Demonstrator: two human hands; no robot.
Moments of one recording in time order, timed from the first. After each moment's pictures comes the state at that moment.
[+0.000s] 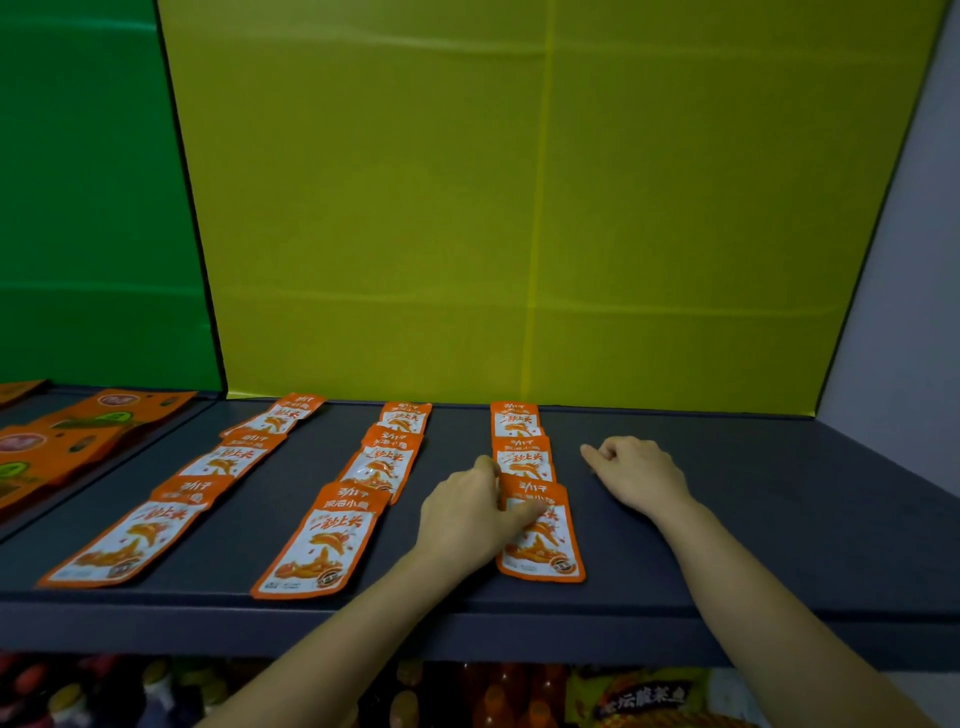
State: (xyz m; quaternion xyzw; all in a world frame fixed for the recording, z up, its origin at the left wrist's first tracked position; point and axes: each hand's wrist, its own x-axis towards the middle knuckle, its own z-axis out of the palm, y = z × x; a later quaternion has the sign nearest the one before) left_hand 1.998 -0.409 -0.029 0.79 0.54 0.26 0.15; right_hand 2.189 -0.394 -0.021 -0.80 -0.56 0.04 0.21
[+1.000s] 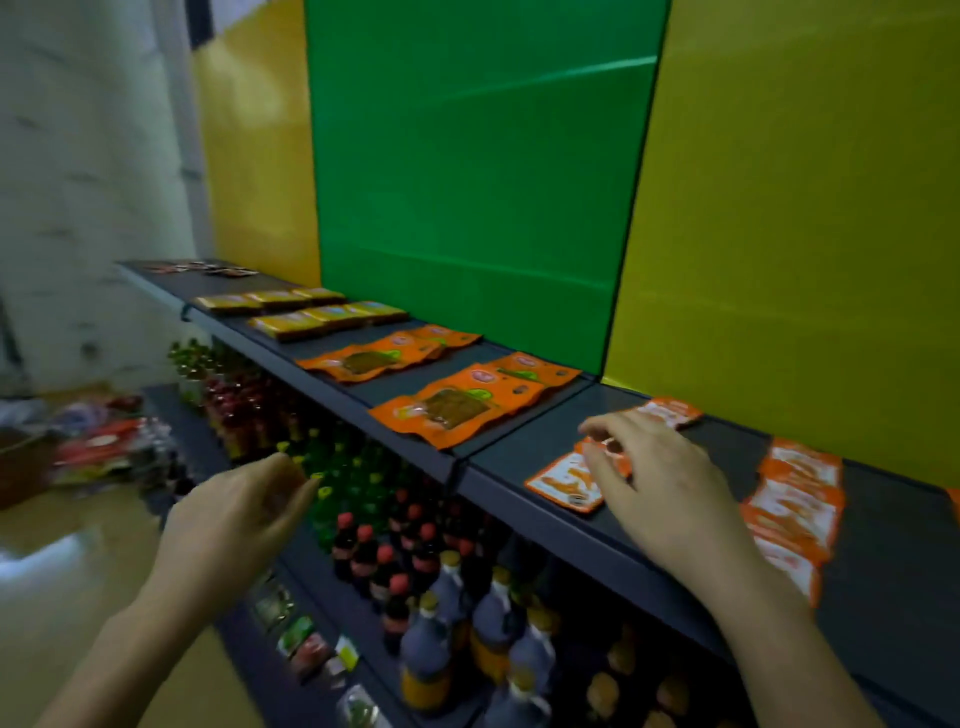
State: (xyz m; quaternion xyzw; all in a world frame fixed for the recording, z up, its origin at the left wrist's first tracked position) left_hand 1.573 -0.600 -0.047 0.50 0.79 0.30 -0.18; right_hand 1.854 -0.452 0.013 -0.37 -0.87 0.00 0.33
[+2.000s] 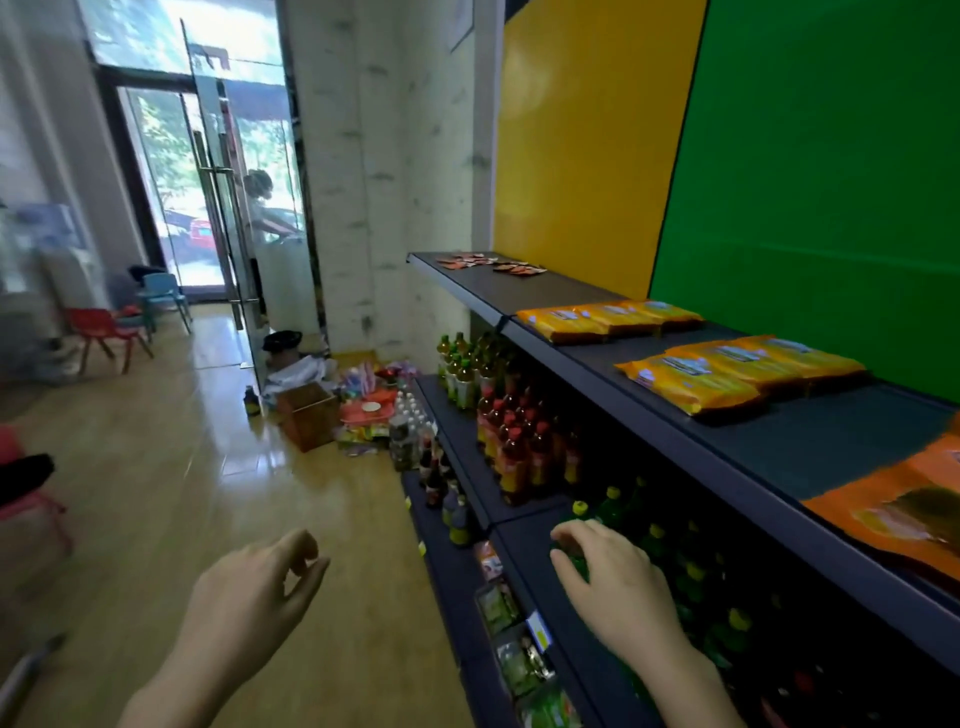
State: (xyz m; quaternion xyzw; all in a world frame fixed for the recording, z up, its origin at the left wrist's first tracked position) left_hand 1.116 -0.677 -0.123 0.26 0.94 0.16 -0.13; right_hand 1.264 -0.418 -0.114 -0.22 -0.95 0.17 0.14
